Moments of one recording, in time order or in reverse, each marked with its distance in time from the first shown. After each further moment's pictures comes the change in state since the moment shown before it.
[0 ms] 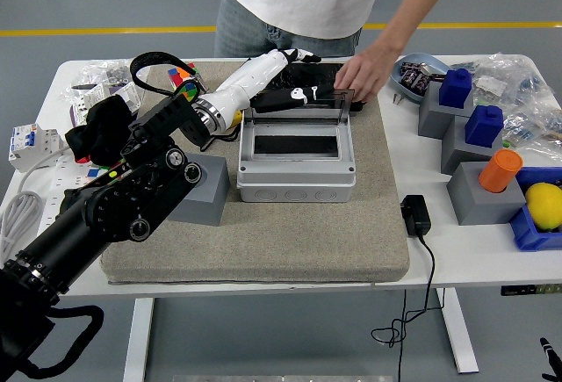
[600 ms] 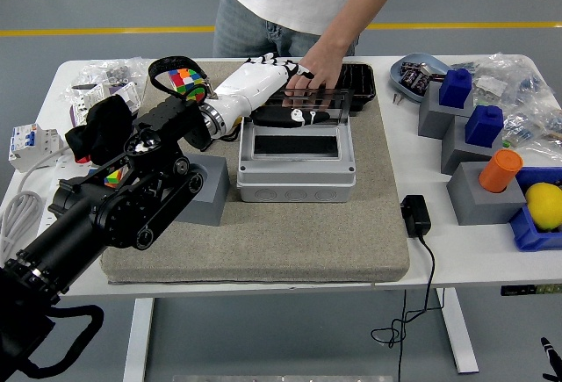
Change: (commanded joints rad) left arm -0.003 0.000 -0.003 0.022 0.224 -0.018 0.035; right arm 0.002 0.000 0.011 0.000 -0.004 0.001 0.001
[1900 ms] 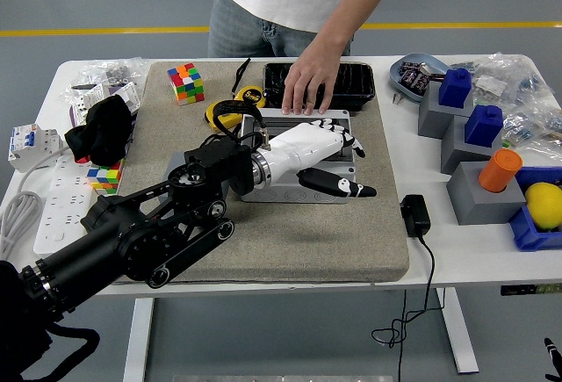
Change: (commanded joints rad) left arm 0.003 0.000 0.321 -0.133 -0.194 -0.077 0.057; right arm -0.005 -0.001 0.027 0.000 -0.007 0.001 0.000
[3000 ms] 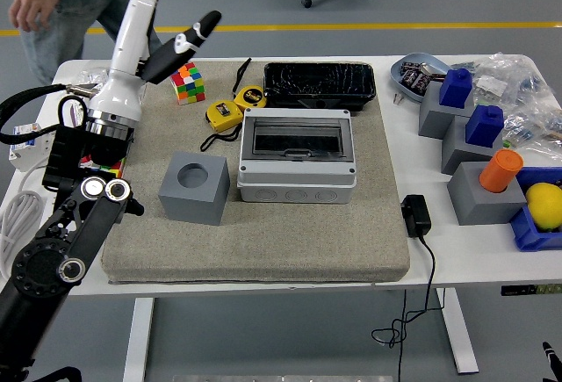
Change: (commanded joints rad) left arm 0.377 0.022 -0.753 -0.305 -0.386 0.314 -0.302; right arm -0.010 0.016 0.080 0.000 -0.051 -0.004 0.001
